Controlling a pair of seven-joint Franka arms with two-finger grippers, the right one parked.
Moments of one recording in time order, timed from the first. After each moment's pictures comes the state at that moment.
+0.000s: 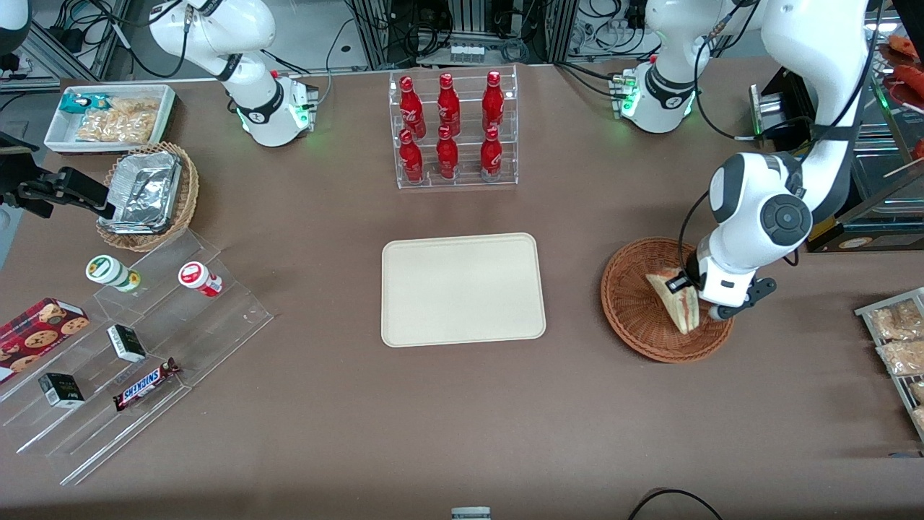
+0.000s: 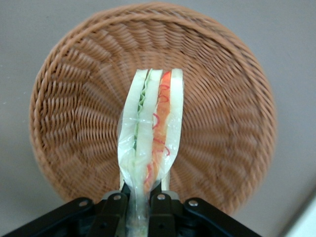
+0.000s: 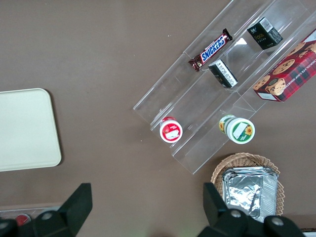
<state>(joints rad) -0.05 0.21 -0.13 -2.06 0.00 2.14 -0.59</state>
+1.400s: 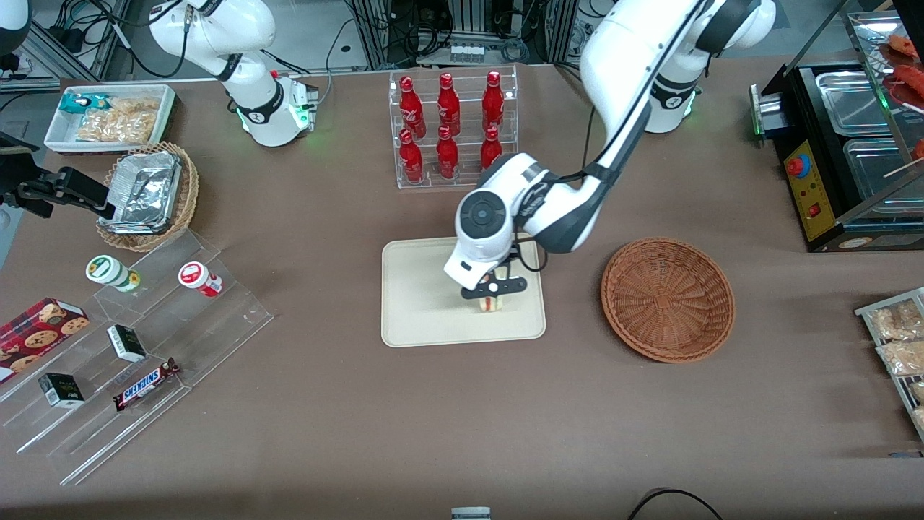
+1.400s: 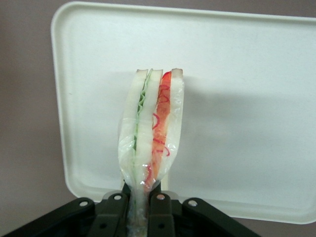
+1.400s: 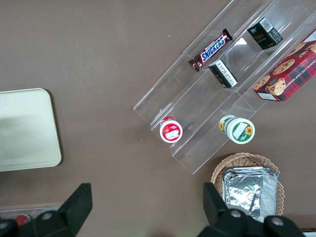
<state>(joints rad) -0.66 0.69 -0.14 -1.43 0.00 1.97 -0.91</state>
